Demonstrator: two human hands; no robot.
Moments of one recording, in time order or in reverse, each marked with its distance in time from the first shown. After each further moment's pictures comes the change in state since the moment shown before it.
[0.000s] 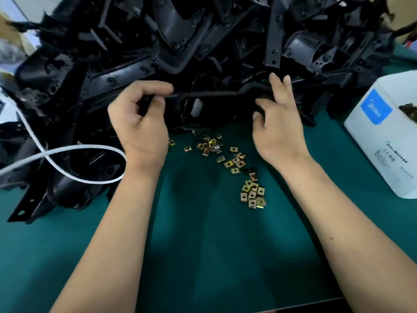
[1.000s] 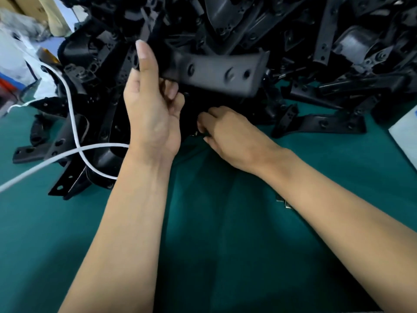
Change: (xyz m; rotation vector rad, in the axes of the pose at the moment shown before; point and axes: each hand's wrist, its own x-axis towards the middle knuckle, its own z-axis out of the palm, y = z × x) left_hand 0.018 0.018 -0.035 -0.615 0.053 -0.517; right_hand -0.002 -0.103 0.050 -0.124 -0.432 -0.585
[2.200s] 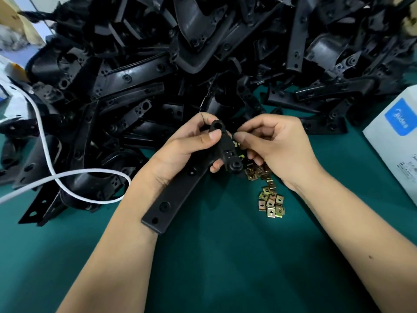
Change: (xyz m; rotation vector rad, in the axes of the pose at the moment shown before) left_hand -0.021 -0.042 0.005 0.127 -0.723 -0.464; right_hand -0.070 0.061 -0.010 1.075 0.396 0.480
